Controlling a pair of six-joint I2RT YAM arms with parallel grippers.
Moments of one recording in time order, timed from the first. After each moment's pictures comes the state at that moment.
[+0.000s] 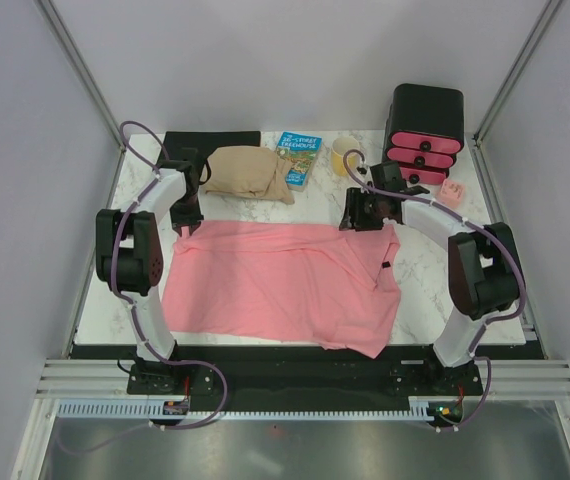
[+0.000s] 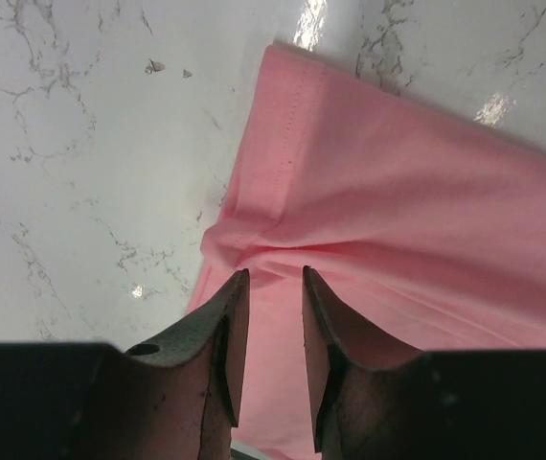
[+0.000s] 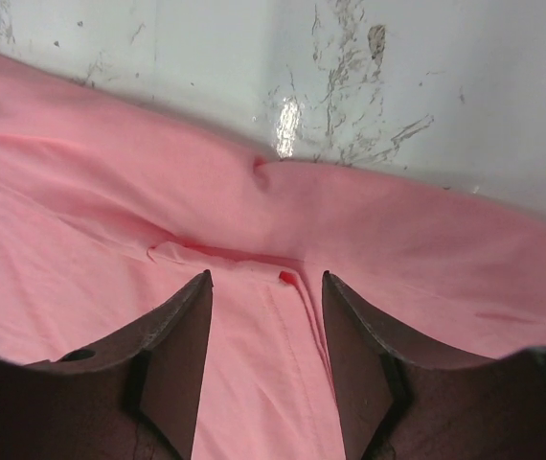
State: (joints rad) left arm -0.11 1.95 1.52 -0.95 -0.34 -0.35; right arm 0.29 1.76 1.20 -0.38 -0.27 0.30
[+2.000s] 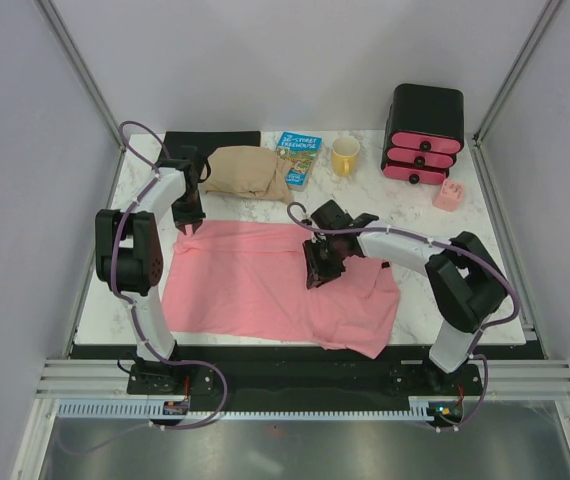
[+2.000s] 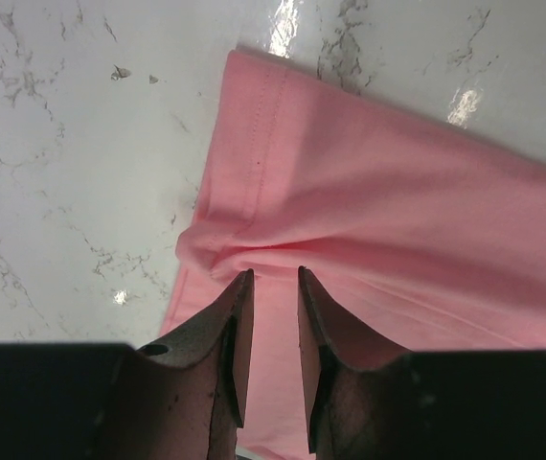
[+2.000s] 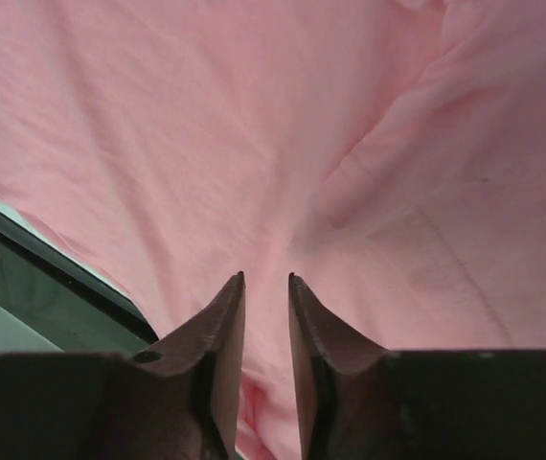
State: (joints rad) left arm -0.11 1.95 1.53 -0.94 -0.28 -0.35; right arm 0.67 1.75 1.13 -0.54 -0.32 0.42
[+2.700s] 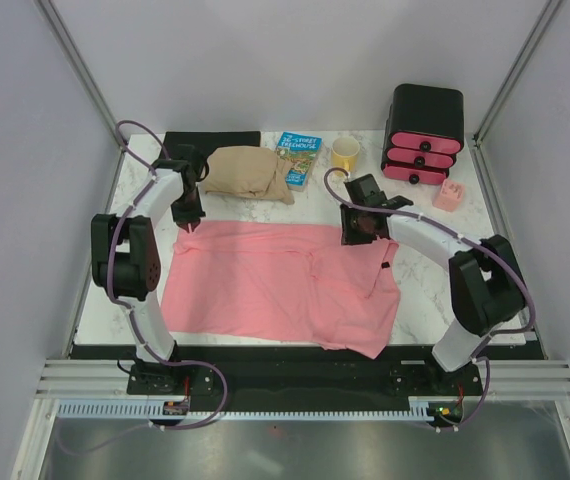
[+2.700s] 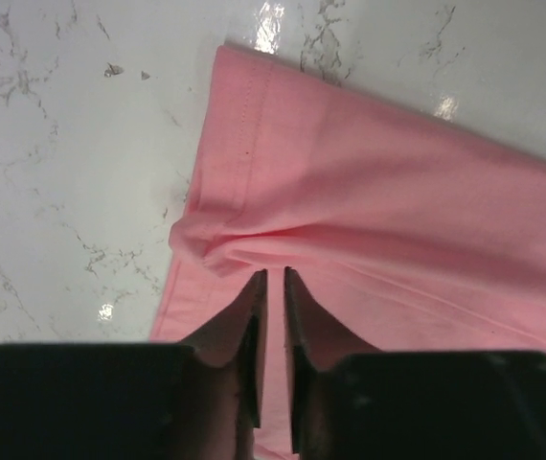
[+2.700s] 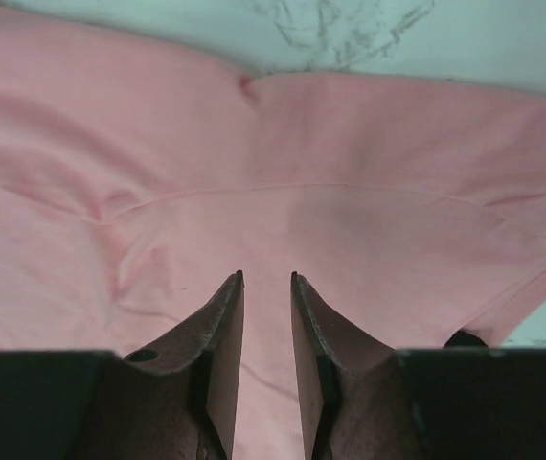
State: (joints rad) left arm -0.11 1.91 1.51 -0.93 -0.25 -0.35; right arm 0.47 1.66 1.15 -0.49 0.01 0.39
